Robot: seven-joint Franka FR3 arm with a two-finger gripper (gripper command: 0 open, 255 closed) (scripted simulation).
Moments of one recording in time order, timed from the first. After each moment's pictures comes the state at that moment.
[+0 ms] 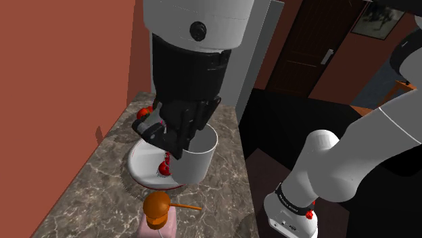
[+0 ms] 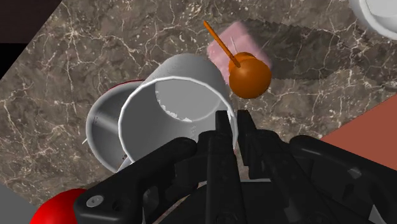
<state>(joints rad) 0.35 -0.33 0.61 -1.82 0.13 1.55 0.89</state>
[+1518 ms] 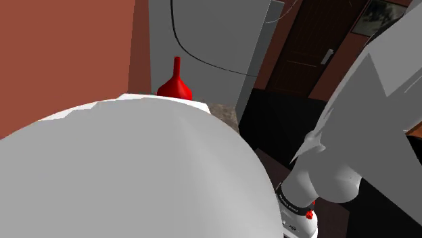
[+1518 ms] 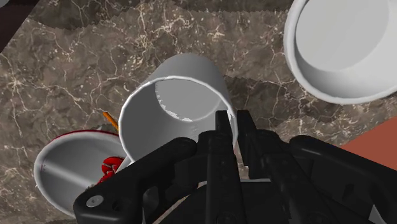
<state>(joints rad) 0.42 -0.11 0.87 -1.77 0.03 1.69 1.24</state>
